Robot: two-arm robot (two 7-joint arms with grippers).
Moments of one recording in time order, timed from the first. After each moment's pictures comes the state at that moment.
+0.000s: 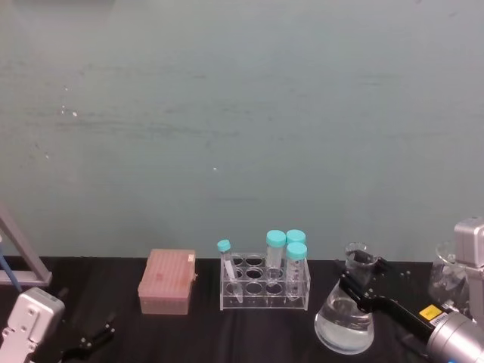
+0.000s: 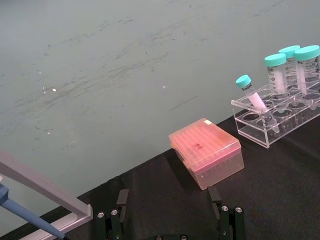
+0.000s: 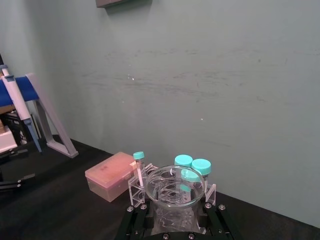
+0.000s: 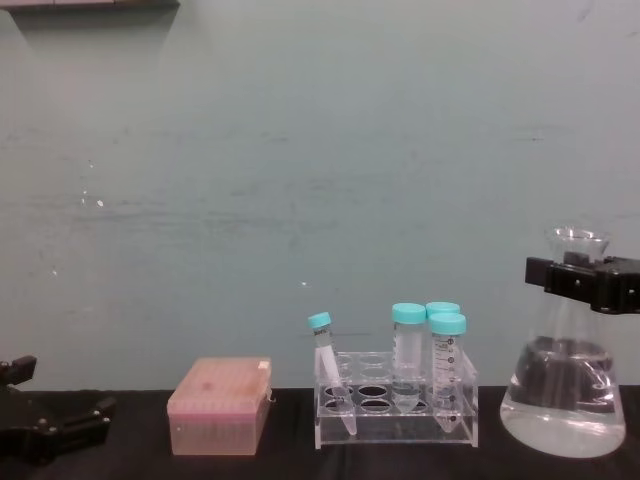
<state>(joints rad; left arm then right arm) -0.20 0.60 0.45 -1.41 -0.25 -0.12 0.03 0.21 0.43 -0.22 -1.56 0.46 0.11 0.38</state>
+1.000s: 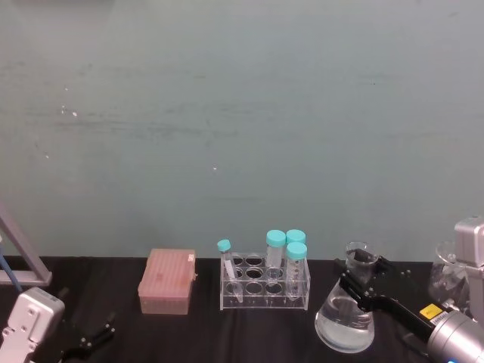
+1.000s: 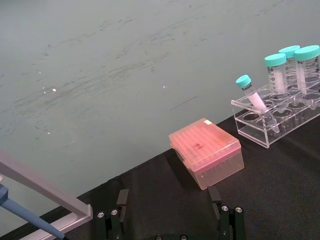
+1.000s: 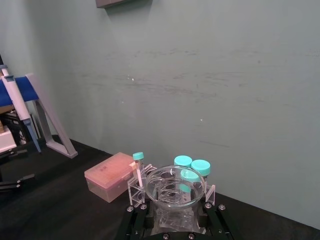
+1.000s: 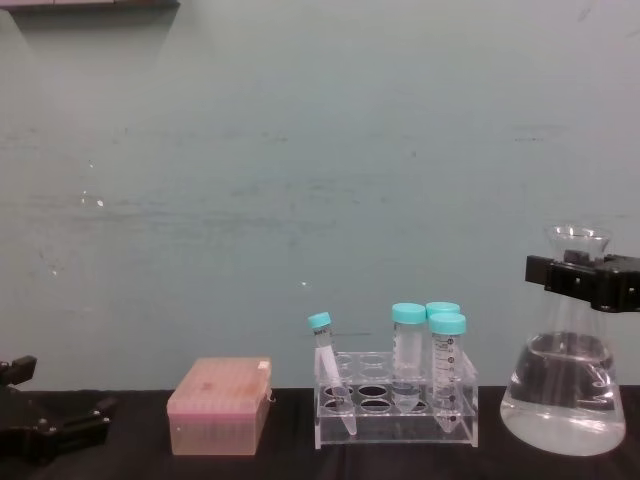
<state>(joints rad) -0.20 0.60 0.45 -1.41 -0.25 -0.12 0.03 0.21 0.43 -0.21 -1.56 0.46 0.11 0.38</state>
